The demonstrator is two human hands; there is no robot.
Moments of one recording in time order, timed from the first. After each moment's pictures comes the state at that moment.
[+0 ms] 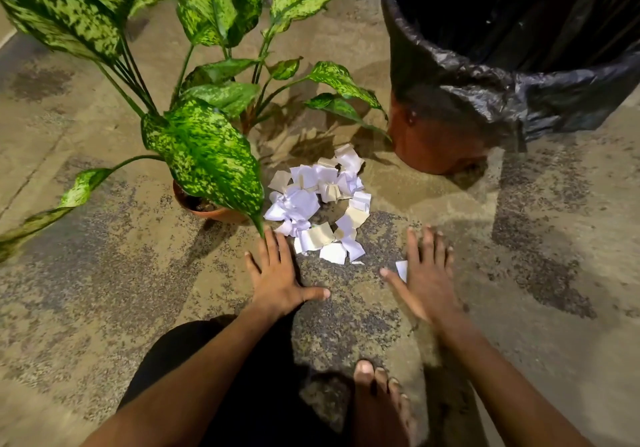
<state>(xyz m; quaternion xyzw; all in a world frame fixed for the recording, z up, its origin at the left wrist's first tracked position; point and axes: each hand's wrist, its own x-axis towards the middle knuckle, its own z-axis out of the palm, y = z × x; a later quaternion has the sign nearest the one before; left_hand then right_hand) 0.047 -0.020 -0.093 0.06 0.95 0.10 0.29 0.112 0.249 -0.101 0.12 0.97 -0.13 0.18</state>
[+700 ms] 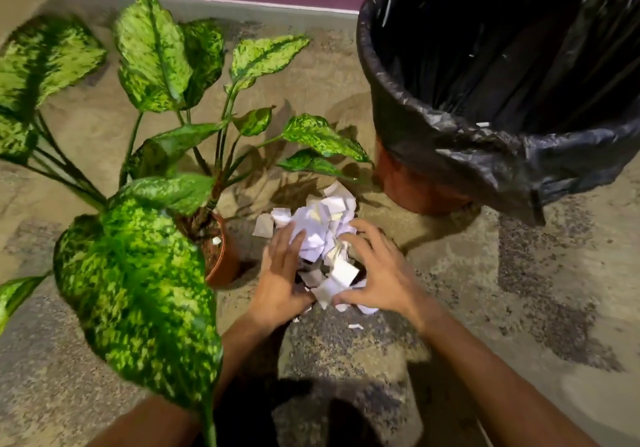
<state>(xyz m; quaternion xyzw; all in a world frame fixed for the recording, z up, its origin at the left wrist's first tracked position) -0.045 0.015 -0.090 0.28 0.91 0.30 0.05 -0.006 0.236 -0.095 -0.11 0.95 -0.30 -0.03</state>
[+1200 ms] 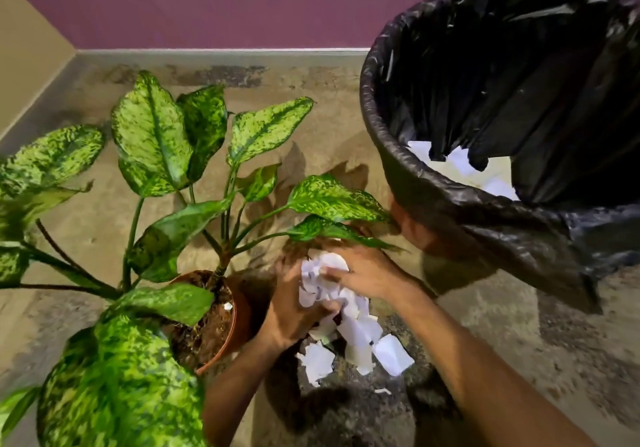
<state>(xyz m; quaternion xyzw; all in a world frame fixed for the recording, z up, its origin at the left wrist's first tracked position) -0.110 0.030 -0.080 0.20 0.86 0.46 0.10 -0.118 0.217 -0.095 -0.05 0.92 -0.35 0.15</state>
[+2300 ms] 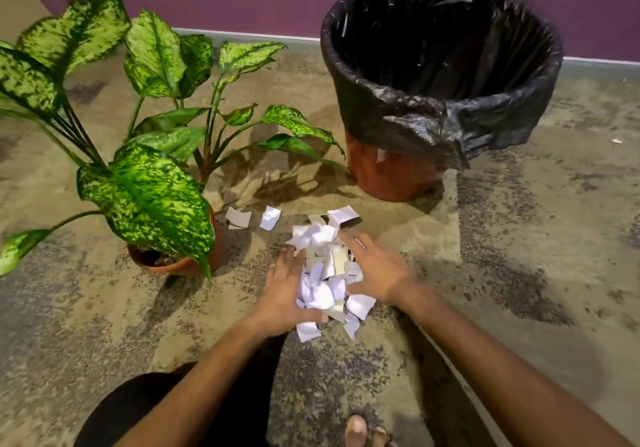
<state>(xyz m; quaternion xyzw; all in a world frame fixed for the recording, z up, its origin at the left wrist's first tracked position) 0.008 0.025 -0.085 0.26 0.90 0.23 0.26 0.038 0.246 -0.068 -0.02 0.97 -0.14 0.18</state>
